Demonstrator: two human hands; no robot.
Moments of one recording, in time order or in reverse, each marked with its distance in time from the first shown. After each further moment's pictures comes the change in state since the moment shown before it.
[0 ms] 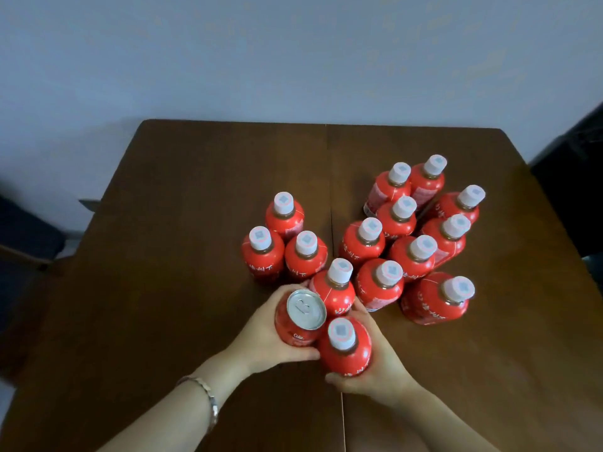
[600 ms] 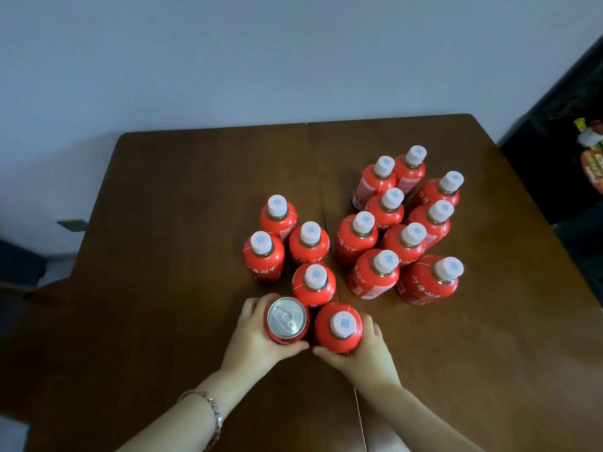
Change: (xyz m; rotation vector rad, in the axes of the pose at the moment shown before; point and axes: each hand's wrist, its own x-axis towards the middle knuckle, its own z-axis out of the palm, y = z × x) left_hand -0.015 -0.020 -0.021 0.375 0.232 -0.011; right_hand -0.002 -0.011 0.046 -0.285 0.367 0.376
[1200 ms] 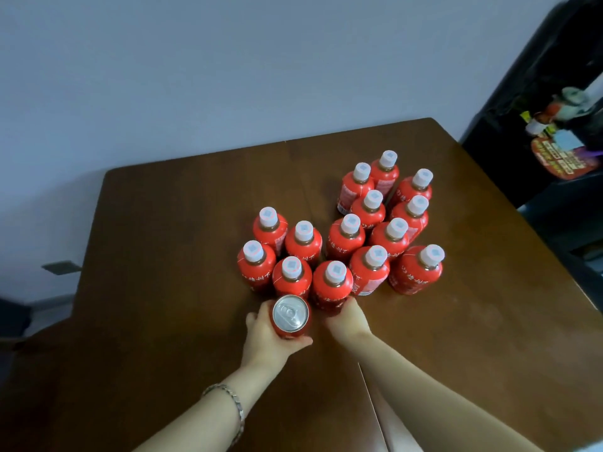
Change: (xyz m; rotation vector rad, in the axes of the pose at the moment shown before) left_hand 0.005 0.031 -0.007 0.005 -0.045 -0.237; right_hand 0.041 -0.040 0.019 0.078 -0.003 0.254
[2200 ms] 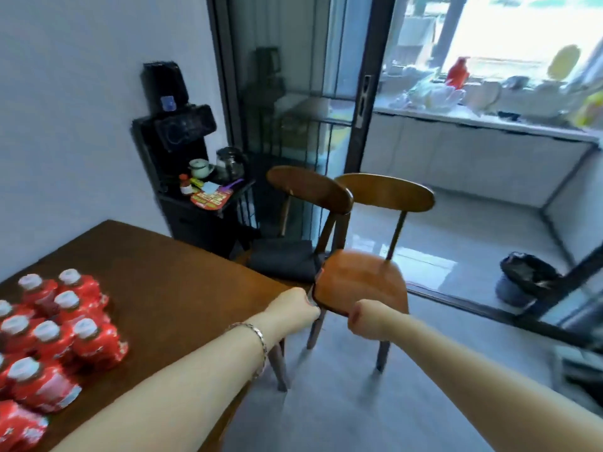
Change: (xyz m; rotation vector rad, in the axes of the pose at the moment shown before) left_hand -0.344 0.248 0.288 0.759 -0.867 0.775; right_hand -0.343 0.304 -0.327 -0.128 0.398 0.327
